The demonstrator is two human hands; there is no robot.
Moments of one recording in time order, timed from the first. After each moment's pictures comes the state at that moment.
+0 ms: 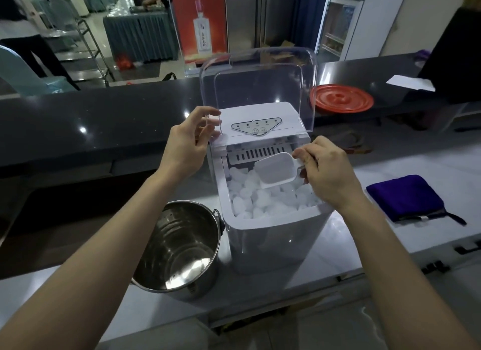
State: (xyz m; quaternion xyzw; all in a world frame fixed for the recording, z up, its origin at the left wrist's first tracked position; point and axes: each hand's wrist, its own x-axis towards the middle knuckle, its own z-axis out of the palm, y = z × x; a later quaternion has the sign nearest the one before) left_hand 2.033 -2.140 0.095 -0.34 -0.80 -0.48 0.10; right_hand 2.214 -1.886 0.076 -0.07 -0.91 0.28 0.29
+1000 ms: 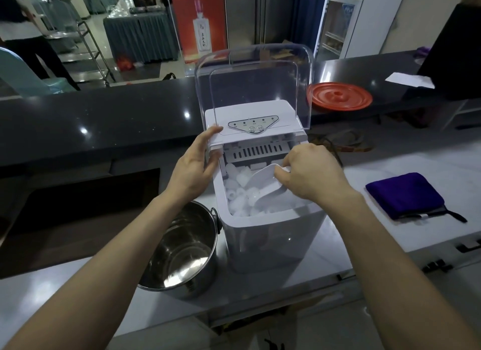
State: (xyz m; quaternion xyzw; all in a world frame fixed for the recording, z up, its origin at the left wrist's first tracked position) left_hand 2.052 -2.143 0.046 -0.35 -0.85 -0.40 0.05; right_hand 2.203 -1.918 0.100 -0.13 -0.98 0.07 0.12
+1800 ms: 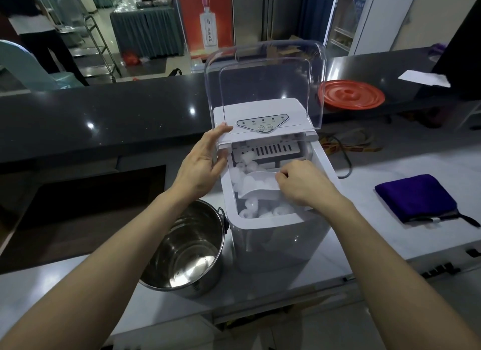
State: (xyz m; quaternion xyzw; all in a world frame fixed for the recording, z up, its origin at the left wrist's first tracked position) left_hand 2.047 -2.144 0.047 -0.36 -0.85 -0.39 0.04; right_hand 2.184 -1.930 0.070 -0.18 -0.96 0.20 0.01
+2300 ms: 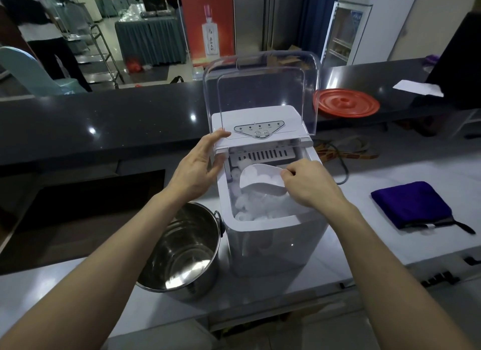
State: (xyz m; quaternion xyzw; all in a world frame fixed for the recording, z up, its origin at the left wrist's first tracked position) left_hand 2.047 -2.147 0.057 -0.36 -0.86 -0.35 0.04; right_hand 2.202 -1.925 0.090 -0.21 -0.94 0.24 0.06
